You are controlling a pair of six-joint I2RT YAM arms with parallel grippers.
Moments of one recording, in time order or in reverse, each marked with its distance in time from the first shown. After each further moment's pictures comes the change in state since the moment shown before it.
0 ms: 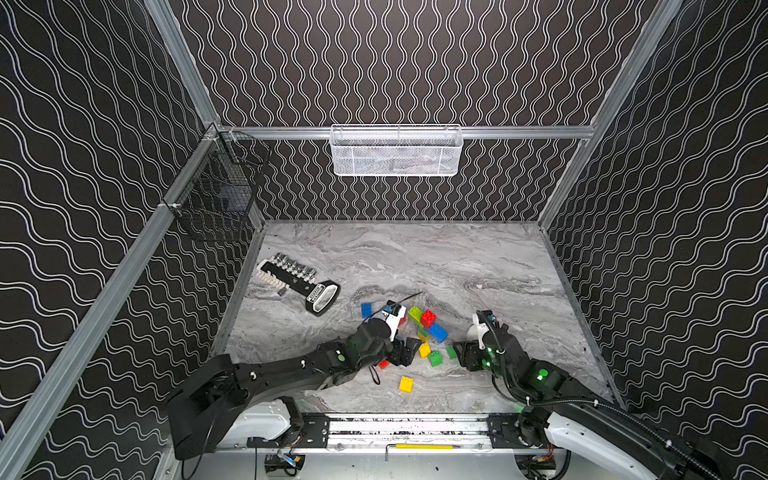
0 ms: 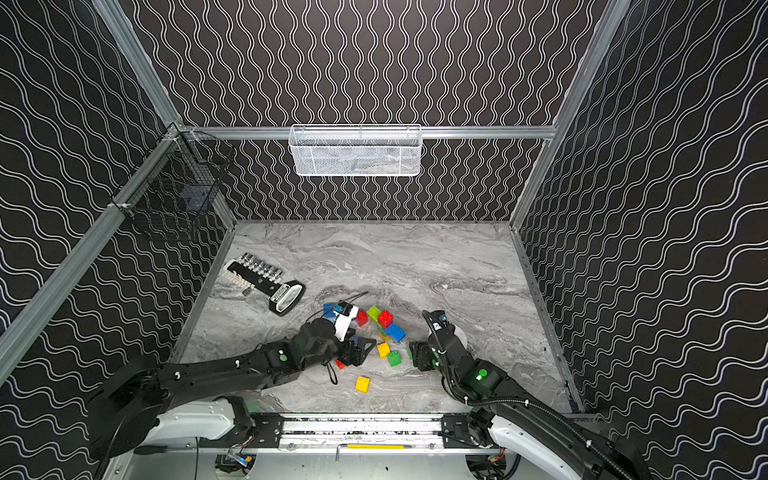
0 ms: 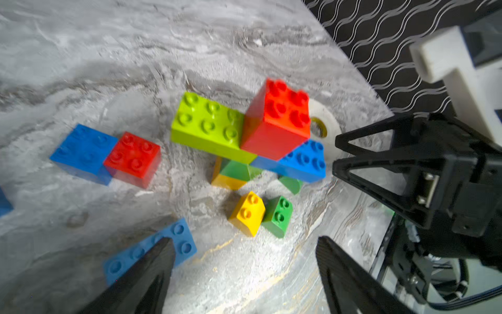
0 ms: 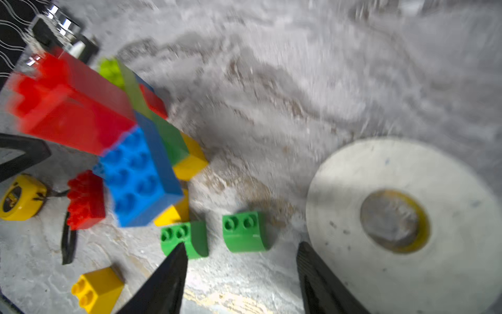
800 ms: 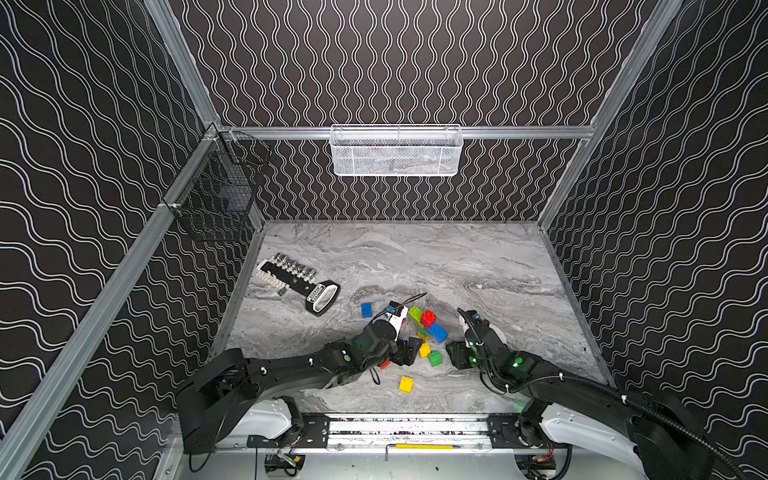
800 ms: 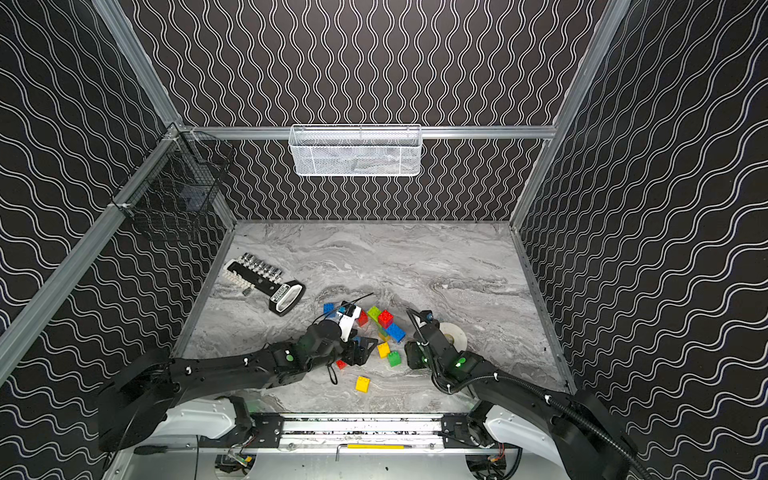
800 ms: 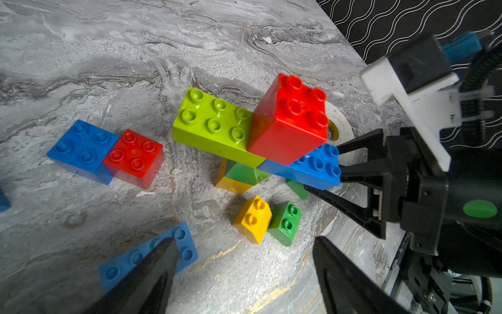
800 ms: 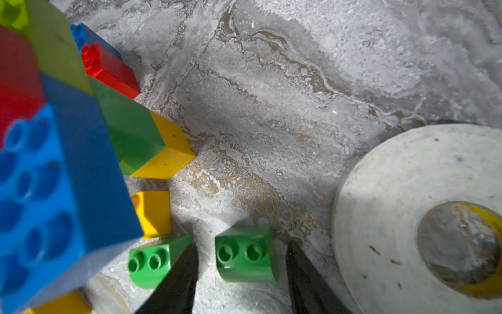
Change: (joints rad) left arm -0.013 0.043 0.018 0.020 -0.047 -0.022; right arm 0.018 0.304 0.049 0.153 0.004 -0.030
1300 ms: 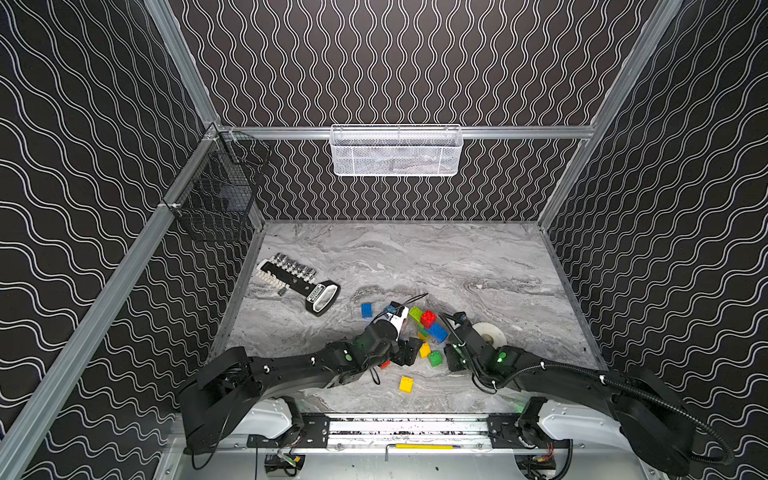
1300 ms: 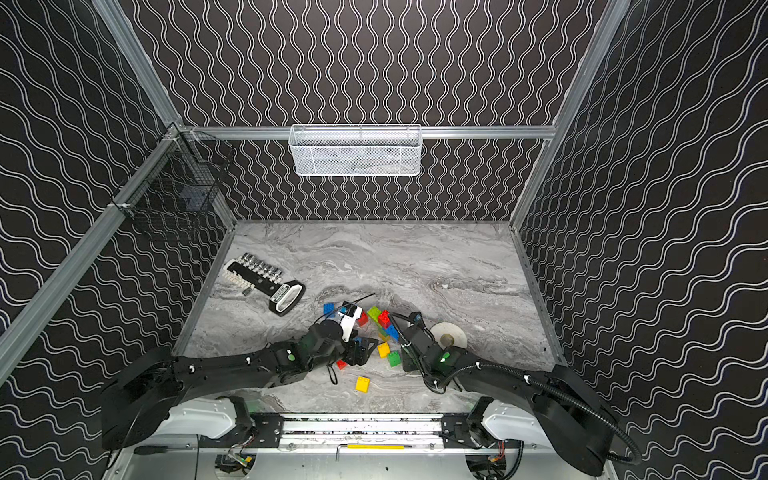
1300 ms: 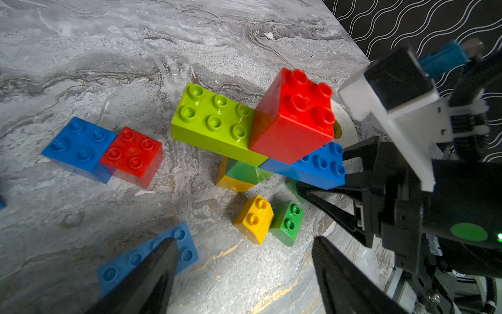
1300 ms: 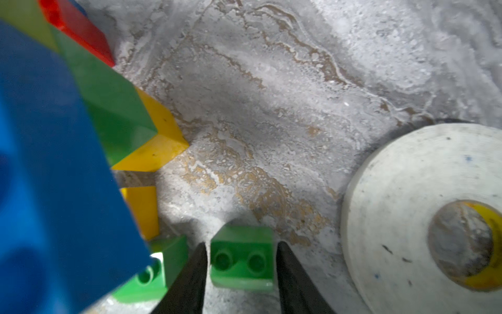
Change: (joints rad) left arm 0.000 0.015 0.005 0.001 0.001 0.000; right arm 0.101 0.145 0.079 -0.068 0.130 0.036
